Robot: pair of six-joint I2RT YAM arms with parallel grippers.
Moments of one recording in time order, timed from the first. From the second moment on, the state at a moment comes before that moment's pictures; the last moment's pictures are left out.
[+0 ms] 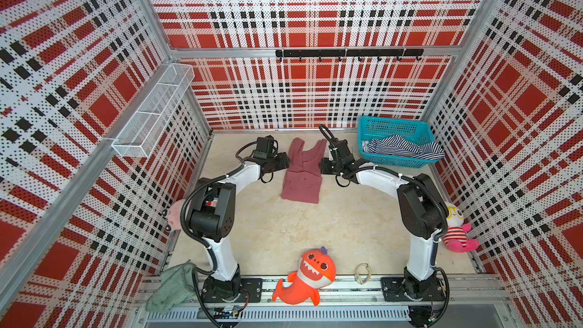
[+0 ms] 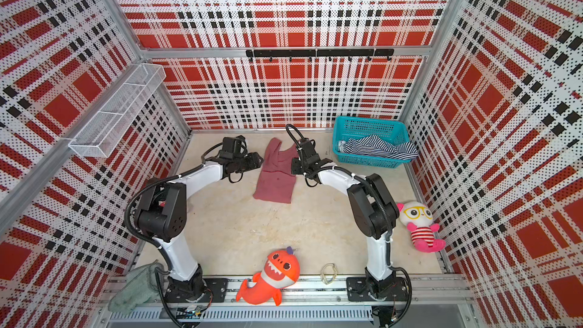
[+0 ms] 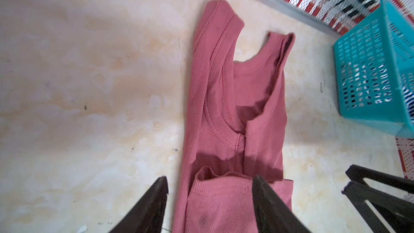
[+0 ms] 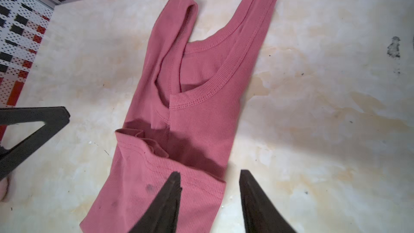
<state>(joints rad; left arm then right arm) -0.26 1.82 1.21 -0.15 0.20 -0.46 0.55 1.92 1.34 -0.16 -0.01 0.49</state>
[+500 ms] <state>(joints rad) -0.37 1.71 0.76 0.14 0.20 -0.61 0.69 1.87 1.02 0.07 -0.18 0.70</state>
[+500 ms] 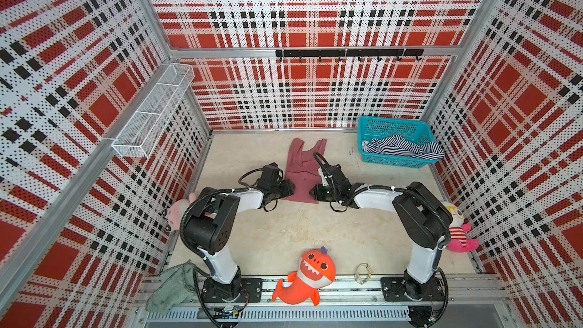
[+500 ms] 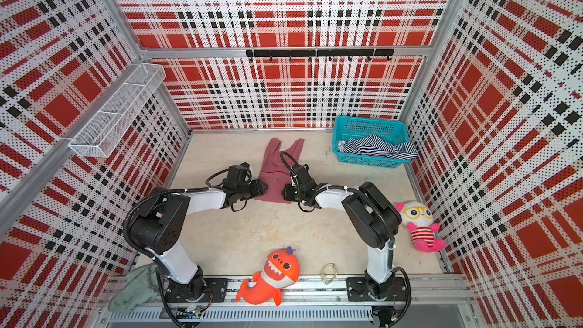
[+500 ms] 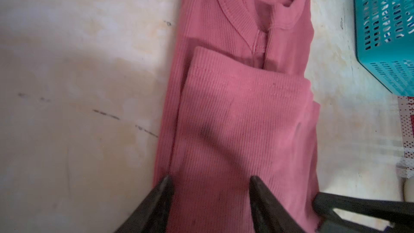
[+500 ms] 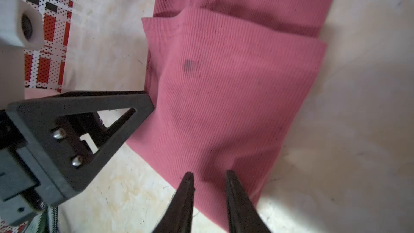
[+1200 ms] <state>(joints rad) -0.32 1.31 0.68 -0.07 0.18 -0.64 0.62 1.50 0.88 -0.11 -0.15 0.63</state>
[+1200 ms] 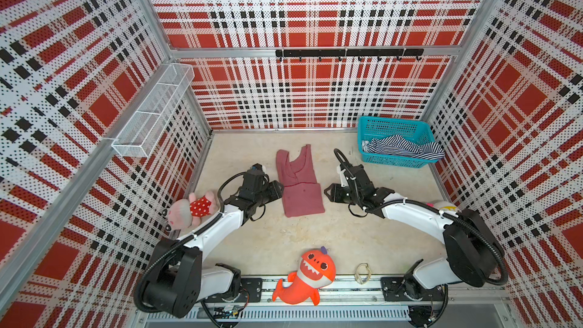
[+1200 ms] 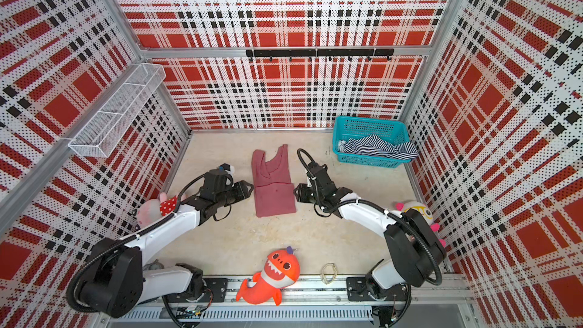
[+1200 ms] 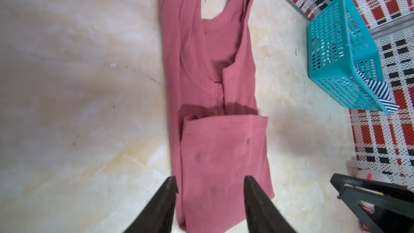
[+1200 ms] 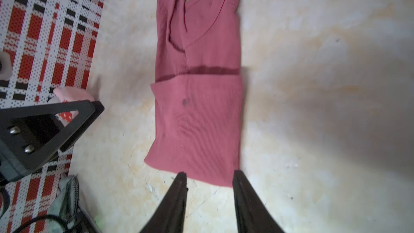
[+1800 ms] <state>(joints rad) -0.34 1.60 0.77 0.03 0.17 -0.57 0.56 1.85 1.04 0.02 -0.27 0.52</state>
